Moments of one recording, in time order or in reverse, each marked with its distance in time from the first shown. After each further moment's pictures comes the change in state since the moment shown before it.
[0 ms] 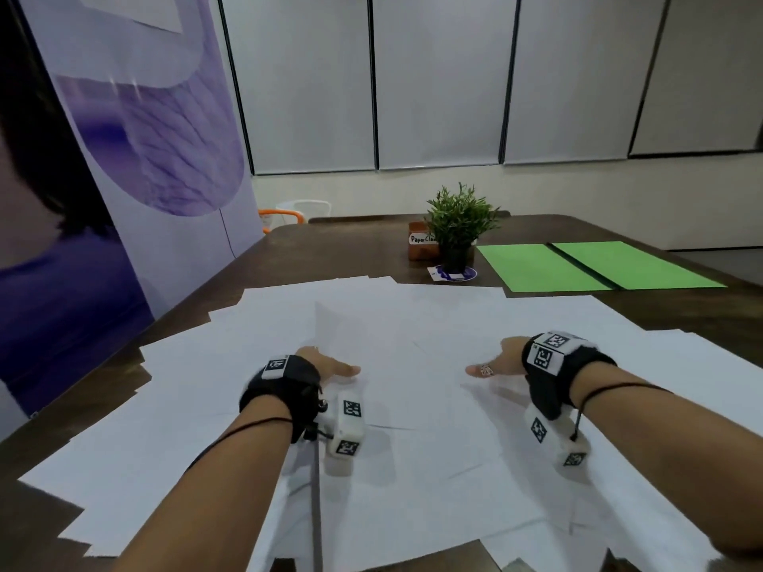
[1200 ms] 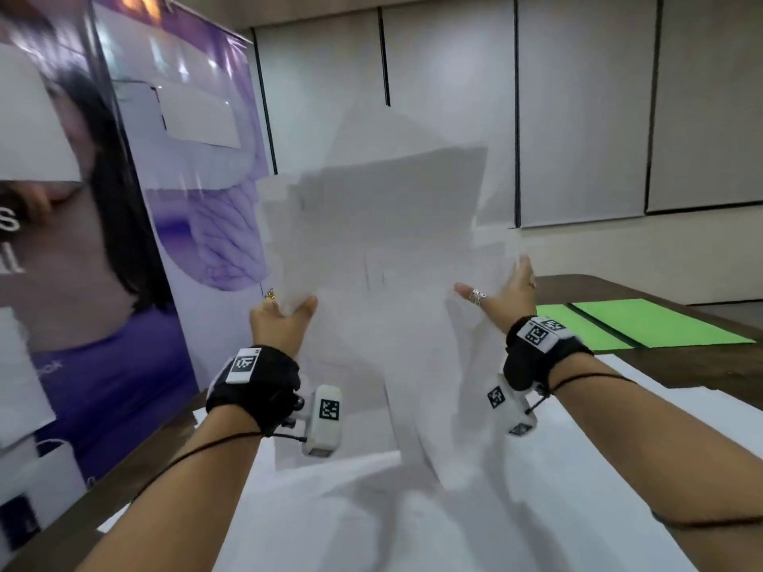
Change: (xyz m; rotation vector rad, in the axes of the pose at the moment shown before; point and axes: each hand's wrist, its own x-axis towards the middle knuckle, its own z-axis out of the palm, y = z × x) left_hand -0.095 0.067 -0.118 -0.661 0.740 0.723; right_hand -0.032 -0.034 -0.102 1.154 0.916 -0.333
